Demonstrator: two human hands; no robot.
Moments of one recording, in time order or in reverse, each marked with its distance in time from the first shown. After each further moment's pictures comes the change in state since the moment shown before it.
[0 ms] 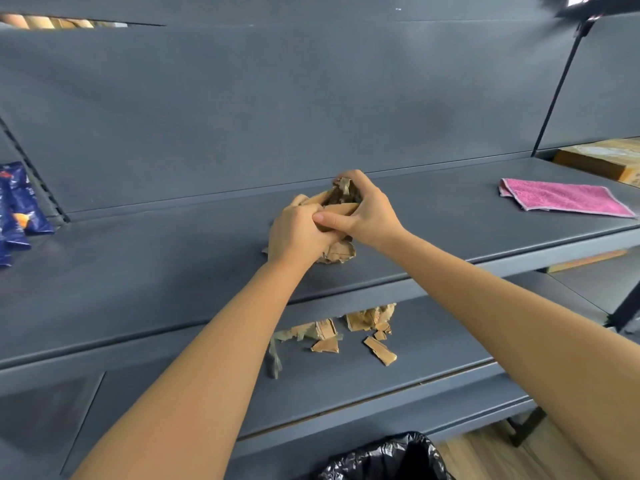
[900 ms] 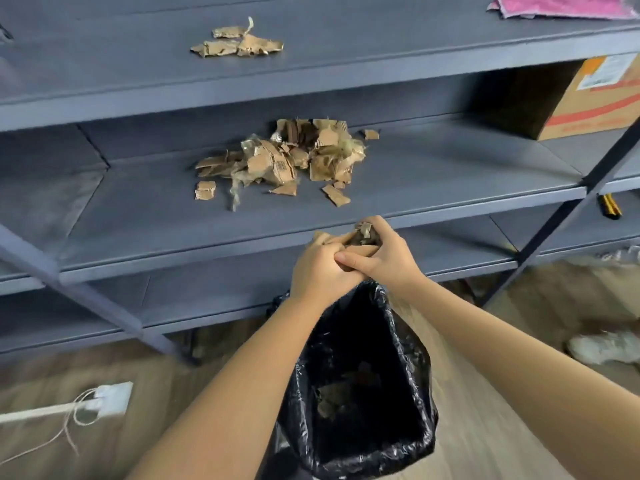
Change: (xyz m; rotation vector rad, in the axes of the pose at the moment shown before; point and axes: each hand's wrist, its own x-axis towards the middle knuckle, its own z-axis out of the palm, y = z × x) left_hand -0.290 0.042 0.172 -0.027 -0.322 -0.293; right_hand -0.301 0.160 -0.033 0.057 -0.213 0.354
